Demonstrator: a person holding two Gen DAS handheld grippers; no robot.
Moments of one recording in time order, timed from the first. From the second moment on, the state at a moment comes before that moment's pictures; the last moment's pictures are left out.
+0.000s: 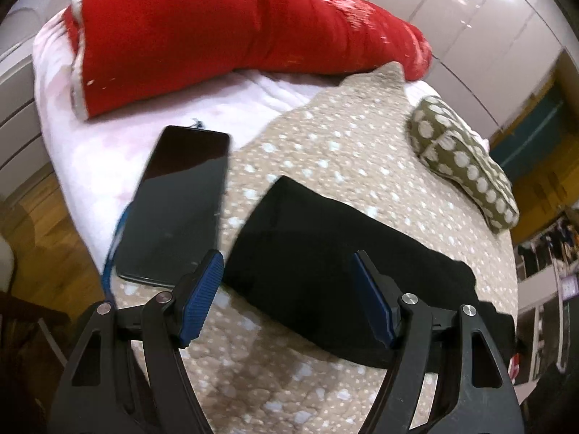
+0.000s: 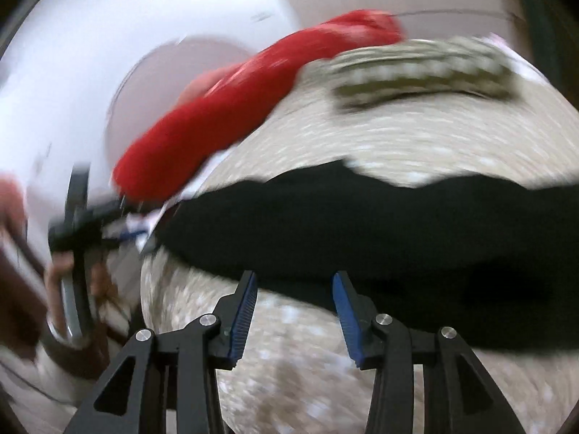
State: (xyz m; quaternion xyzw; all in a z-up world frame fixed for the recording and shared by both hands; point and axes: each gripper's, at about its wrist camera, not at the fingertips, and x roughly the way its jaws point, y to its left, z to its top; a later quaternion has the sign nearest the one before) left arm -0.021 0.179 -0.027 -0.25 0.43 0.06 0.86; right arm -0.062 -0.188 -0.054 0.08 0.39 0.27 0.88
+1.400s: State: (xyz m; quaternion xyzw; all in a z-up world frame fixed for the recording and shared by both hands) left arm 0.003 0.102 -0.022 -0.19 0.45 -0.01 0.87; right arm -0.073 -0.233 -0.066 0.11 0.40 0.18 0.89
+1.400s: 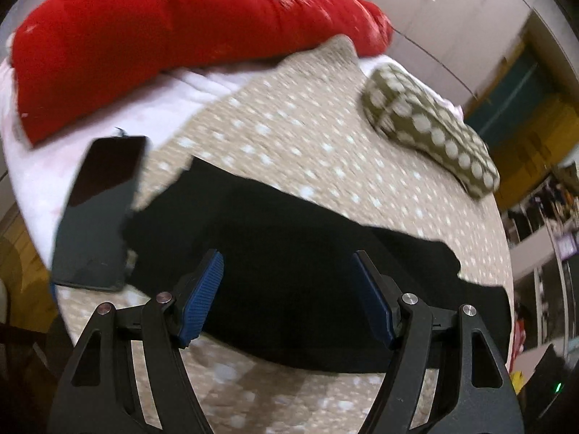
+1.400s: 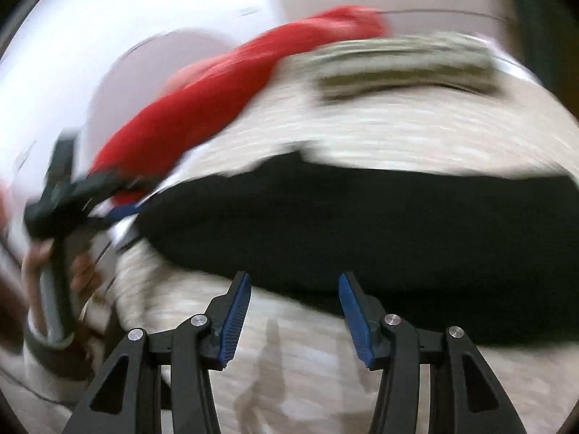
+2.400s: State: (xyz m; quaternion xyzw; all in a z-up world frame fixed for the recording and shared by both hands) left arm -0.003 0.052 -0.026 -0.12 0.45 -0.02 0.88; right arm -0.106 -0.388 -0.058 0.20 0.39 -0.11 0.89
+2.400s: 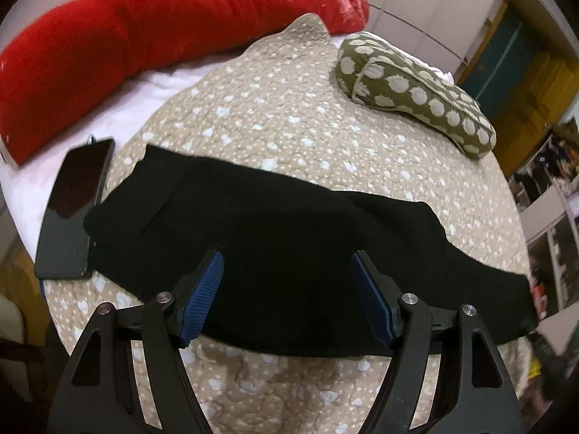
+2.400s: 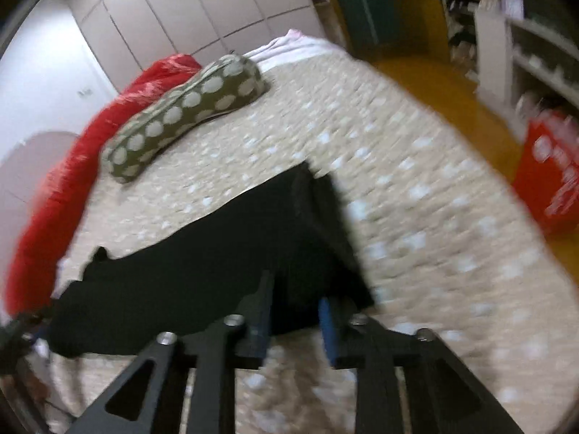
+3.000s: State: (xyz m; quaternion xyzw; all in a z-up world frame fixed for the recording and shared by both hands) left arm 0.025 0.003 -0.048 -0.04 0.46 -0.04 0.89; right arm -0.035 -0.299 -0.053 0.17 0.39 0.02 0.91
